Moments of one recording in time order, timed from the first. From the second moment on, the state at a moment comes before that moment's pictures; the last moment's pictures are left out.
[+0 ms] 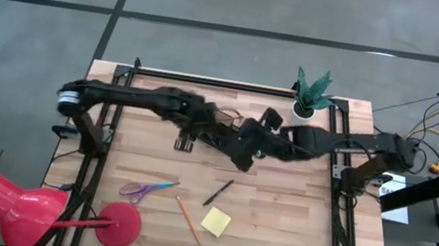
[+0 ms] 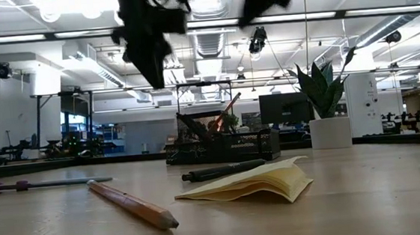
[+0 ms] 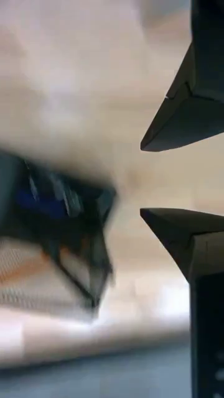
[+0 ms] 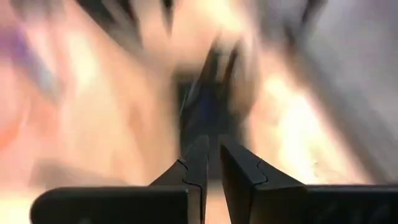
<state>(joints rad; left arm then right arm) 0.15 1.65 1.48 -1.08 -0.20 0.24 0.10 1.60 1.53 -0.89 0.50 0.40</state>
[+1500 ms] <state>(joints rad) -0.23 1.10 0.57 -0.15 -0.06 -0.57 0.16 1.98 1.39 -0.82 0.03 -0.32</state>
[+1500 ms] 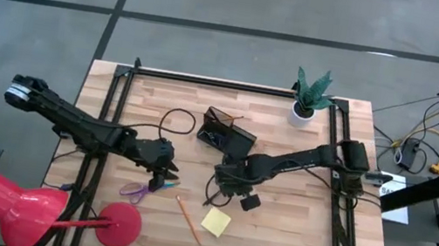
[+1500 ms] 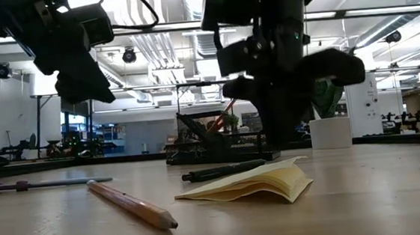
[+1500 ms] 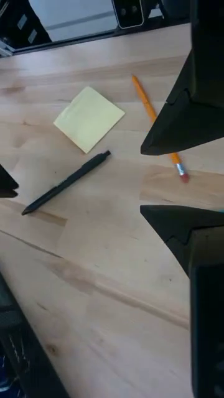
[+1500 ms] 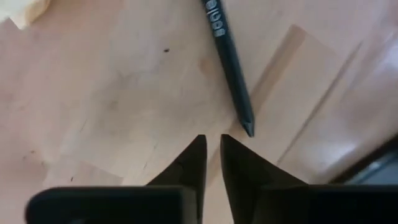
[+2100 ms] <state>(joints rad) -0.23 1.12 0.57 -0.12 -0.08 -0.57 0.16 2.01 1.39 -0.74 0.08 -0.46</state>
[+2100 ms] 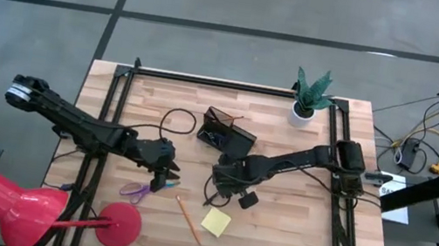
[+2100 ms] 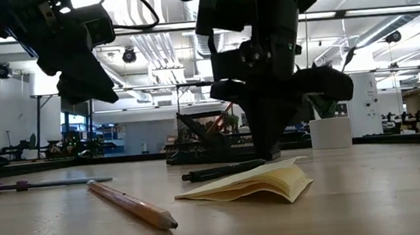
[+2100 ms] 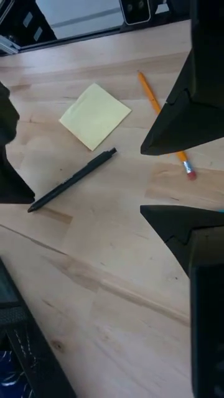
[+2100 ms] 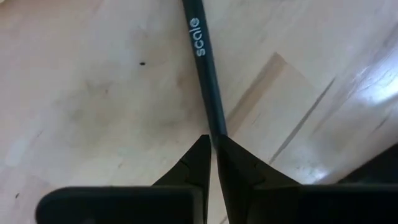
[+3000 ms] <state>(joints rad) -0.23 1.12 0.56 -0.12 -0.09 -0.57 0.14 2.01 1.39 -0.73 0.11 -0.53</state>
